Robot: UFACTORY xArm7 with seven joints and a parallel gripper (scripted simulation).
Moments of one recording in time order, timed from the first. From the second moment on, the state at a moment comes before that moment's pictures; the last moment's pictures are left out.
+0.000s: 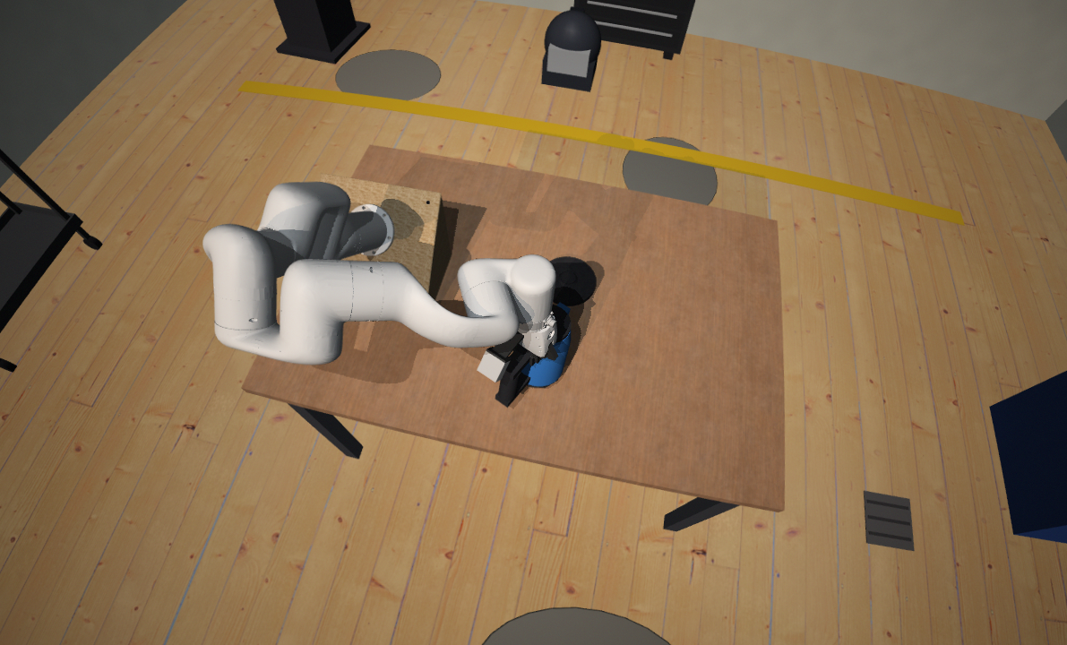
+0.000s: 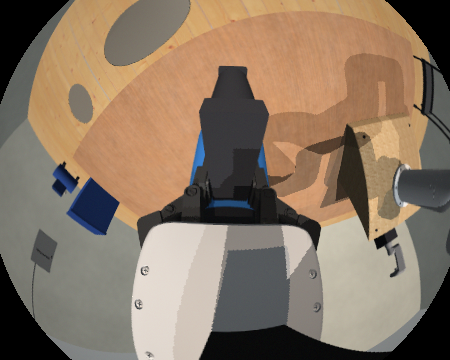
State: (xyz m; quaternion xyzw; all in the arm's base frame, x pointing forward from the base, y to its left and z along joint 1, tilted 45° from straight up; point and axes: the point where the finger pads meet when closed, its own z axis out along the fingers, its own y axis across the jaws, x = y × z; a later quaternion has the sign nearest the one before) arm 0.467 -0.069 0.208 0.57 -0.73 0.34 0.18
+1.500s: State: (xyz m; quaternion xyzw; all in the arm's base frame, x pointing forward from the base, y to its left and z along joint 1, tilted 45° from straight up) arm 0.465 -0.041 0.179 0.57 -0.73 0.34 0.18
